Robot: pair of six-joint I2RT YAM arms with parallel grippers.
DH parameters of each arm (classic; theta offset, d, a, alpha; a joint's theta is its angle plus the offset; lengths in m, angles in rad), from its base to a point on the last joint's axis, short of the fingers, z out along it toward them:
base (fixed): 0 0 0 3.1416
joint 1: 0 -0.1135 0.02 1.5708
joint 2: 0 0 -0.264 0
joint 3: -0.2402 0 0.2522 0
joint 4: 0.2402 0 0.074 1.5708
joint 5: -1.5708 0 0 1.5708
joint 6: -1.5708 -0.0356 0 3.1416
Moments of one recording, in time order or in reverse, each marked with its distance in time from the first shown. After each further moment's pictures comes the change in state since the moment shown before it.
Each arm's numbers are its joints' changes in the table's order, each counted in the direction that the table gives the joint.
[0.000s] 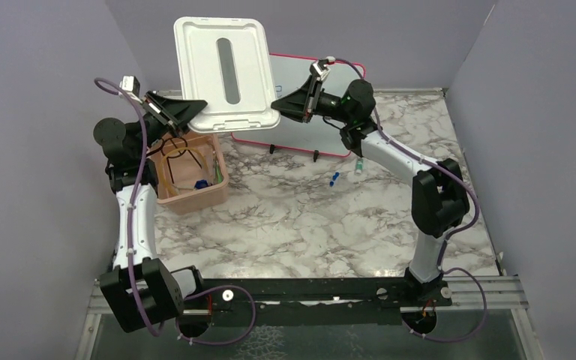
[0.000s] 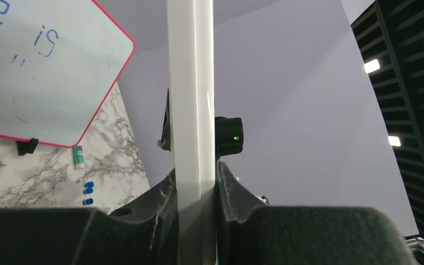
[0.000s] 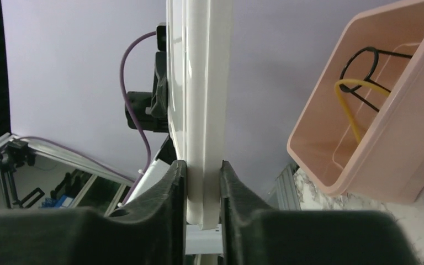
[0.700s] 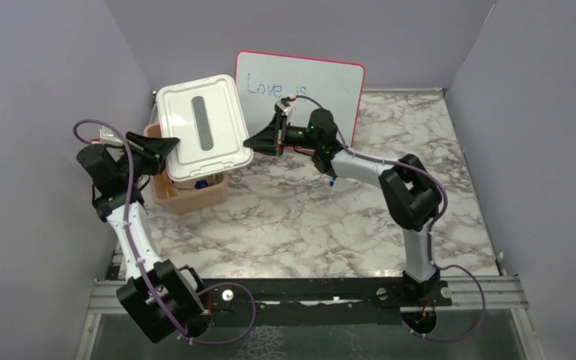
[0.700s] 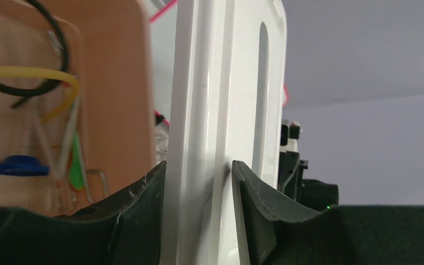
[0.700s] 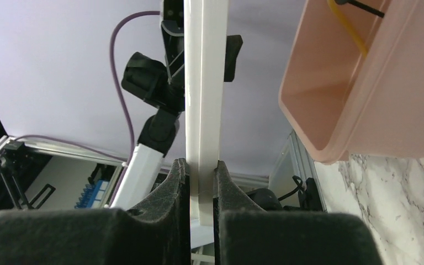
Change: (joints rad) left arm -0.283 -0.099 0.212 0.466 0.051 -0.527; right arm -0.169 0.150 0.083 -0.093 -0.014 -0.084
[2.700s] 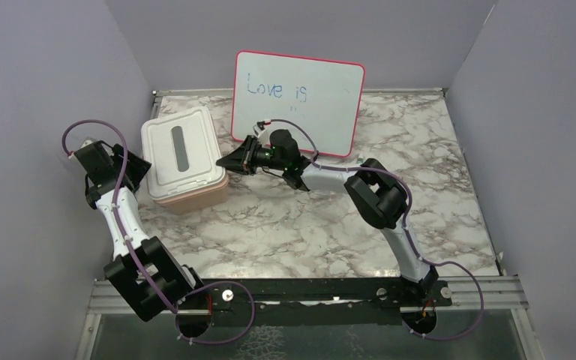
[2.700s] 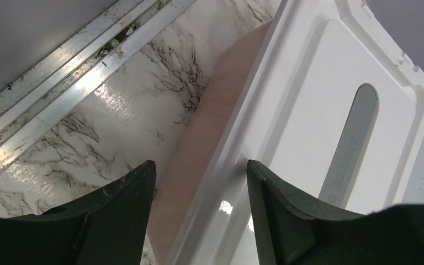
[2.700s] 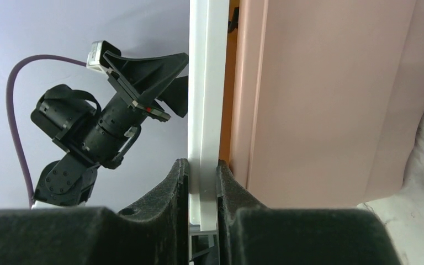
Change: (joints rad) left arm -0.057 0.137 -0.139 0.458 0.710 -0.537; right arm -0.172 0.251 -0.144 0.134 -0.341 0.087
